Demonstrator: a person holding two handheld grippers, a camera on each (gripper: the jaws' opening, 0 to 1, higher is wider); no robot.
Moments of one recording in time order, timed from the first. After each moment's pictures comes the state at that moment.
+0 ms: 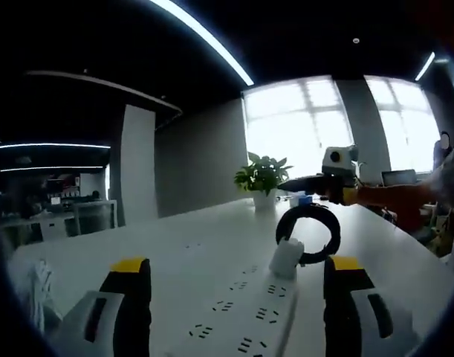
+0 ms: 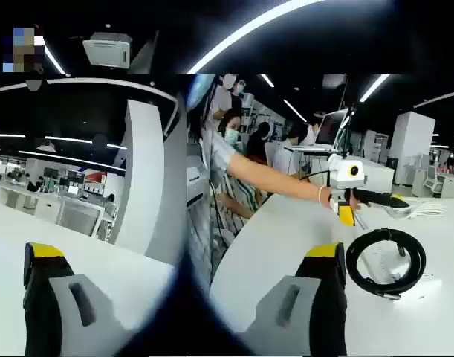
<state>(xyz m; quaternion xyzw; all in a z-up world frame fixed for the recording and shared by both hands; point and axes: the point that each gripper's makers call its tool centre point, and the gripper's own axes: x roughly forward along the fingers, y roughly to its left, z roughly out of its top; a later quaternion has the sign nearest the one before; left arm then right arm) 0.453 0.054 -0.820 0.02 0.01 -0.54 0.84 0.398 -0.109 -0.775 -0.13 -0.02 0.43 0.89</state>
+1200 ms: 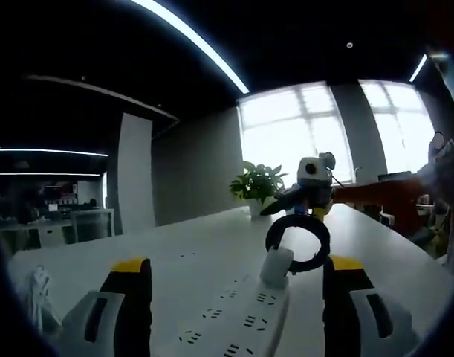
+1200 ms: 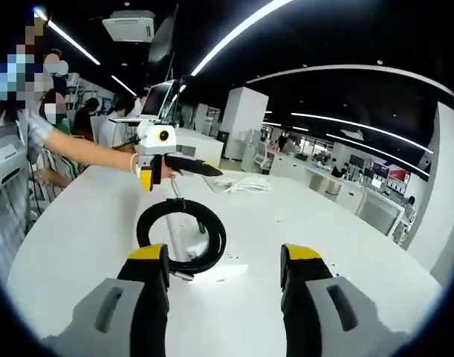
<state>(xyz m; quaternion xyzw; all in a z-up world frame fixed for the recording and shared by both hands) 0.443 0.049 -0.813 0.01 -0.01 -0.55 0.84 0.416 -0.098 -0.803 -0.19 0.05 0.51 0.84</state>
